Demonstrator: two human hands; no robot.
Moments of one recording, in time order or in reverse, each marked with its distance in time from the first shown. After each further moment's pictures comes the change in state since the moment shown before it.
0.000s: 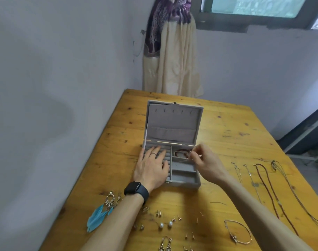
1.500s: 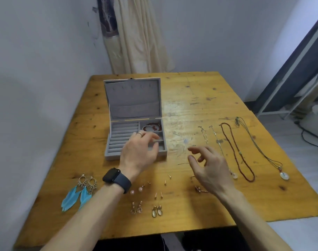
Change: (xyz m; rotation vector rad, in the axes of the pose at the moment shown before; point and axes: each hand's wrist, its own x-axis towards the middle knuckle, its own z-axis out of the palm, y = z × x) left_hand -0.039 0.077 -0.010 -0.186 0.116 0.150; right_hand -0.137 0.081 -0.029 -0.056 0.340 -0.082
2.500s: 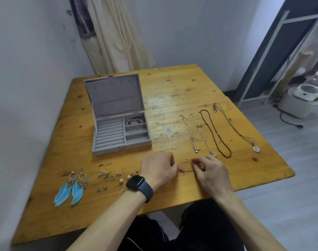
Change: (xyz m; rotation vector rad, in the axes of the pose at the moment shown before) left_hand -0.055 0.088 0.036 0.171 -0.421 0.031; right_hand -0.069 0.050 -0.009 -0.160 0.076 0.103
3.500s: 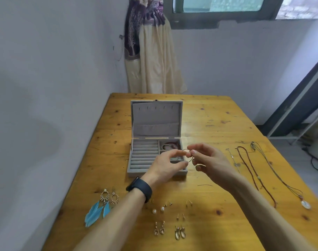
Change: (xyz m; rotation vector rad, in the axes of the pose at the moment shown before) left_hand 0.047 -0.109 -0.063 -0.796 0.046 -0.001; right_hand 0.128 -0.132 0.012 0.930 -0.484 0.242
